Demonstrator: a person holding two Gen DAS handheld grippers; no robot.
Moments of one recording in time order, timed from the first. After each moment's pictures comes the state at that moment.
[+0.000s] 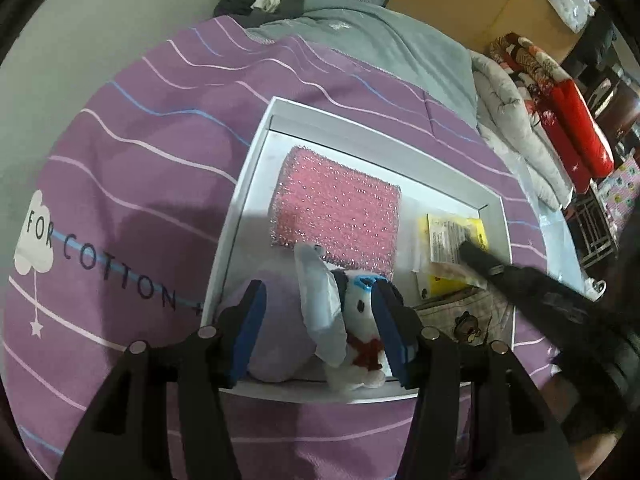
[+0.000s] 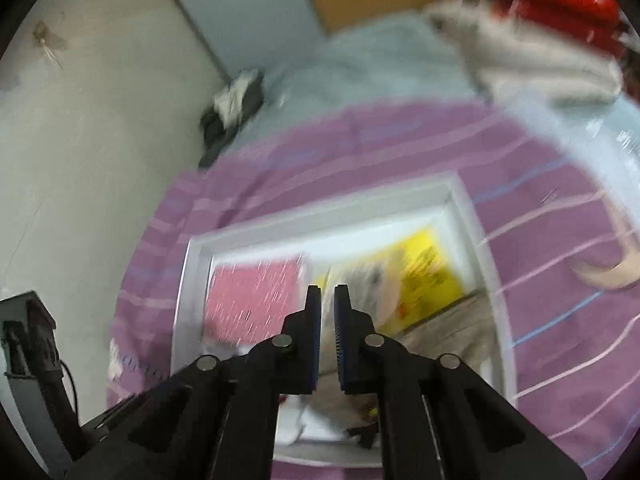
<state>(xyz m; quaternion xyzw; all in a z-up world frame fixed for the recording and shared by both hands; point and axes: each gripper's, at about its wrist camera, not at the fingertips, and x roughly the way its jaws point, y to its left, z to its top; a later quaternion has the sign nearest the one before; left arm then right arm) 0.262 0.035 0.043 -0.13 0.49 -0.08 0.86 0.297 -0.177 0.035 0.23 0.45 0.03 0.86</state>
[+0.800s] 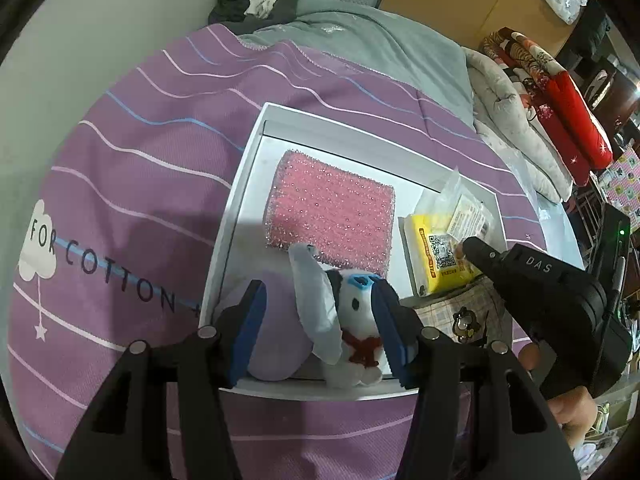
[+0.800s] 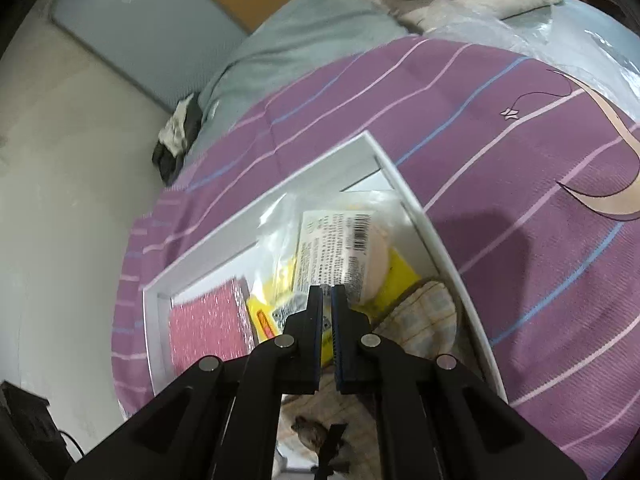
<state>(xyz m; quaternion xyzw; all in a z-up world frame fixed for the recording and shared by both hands) 0.260 0.027 0.046 -0.11 0.49 -0.08 0.86 0.298 -0.226 0.001 0.33 0.41 -0.04 0.85</state>
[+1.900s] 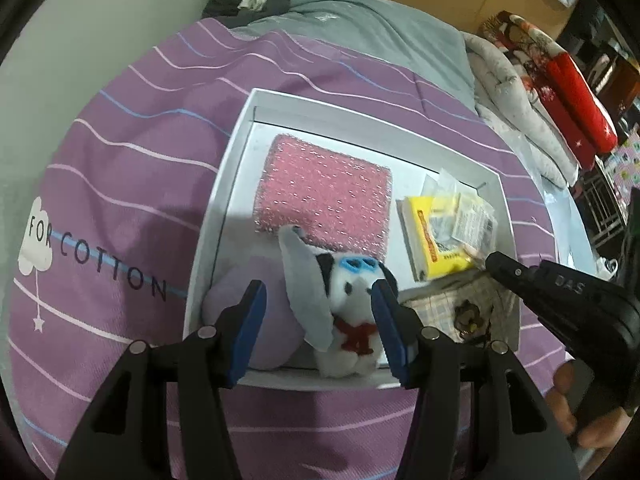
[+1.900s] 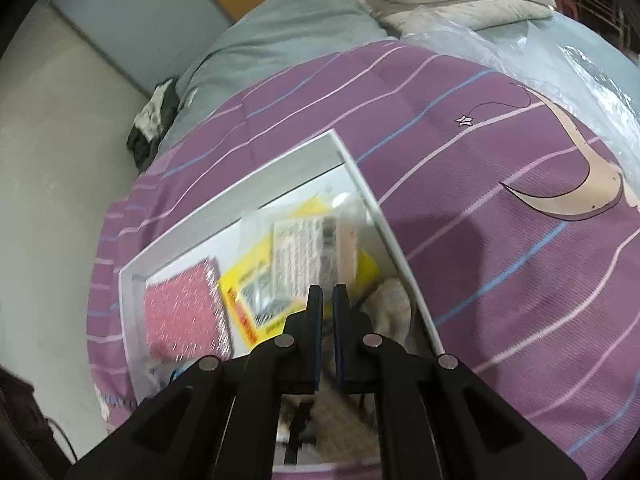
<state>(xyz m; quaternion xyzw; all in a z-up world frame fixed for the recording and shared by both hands) 0.256 0.013 0.044 -0.08 0.51 -0.08 0.85 0.278 -0.226 0.022 0.27 0.47 -0.07 0.84</state>
